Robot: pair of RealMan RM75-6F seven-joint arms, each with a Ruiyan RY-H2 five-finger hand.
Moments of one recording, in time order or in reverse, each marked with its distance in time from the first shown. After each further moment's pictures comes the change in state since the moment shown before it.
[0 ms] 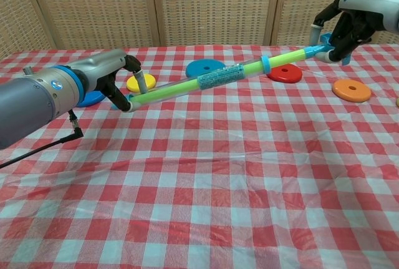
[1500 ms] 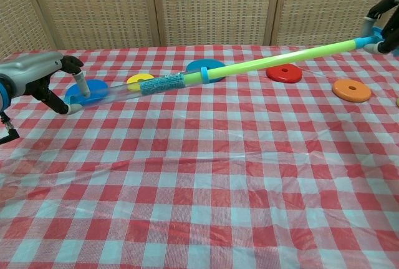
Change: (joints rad) left arm 0.153 0.165 0.096 -0.047 0.099 0.039 -0.061; right arm -0.062 0.051 0.003 0.114 0.039 0.010 0.054
